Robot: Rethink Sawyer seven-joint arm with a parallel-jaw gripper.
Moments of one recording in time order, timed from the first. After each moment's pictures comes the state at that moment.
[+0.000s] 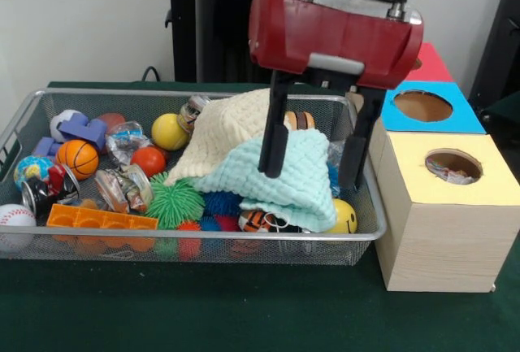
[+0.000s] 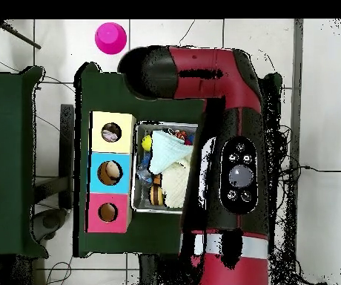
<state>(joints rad) -0.17 -0.51 0.04 0.90 -0.22 0.78 1.62</state>
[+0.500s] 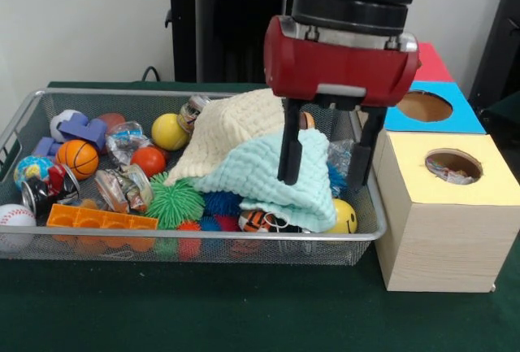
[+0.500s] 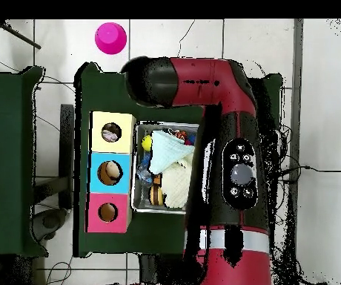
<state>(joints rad) -0.19 -0.52 0.09 0.99 -0.20 0.83 1.62</state>
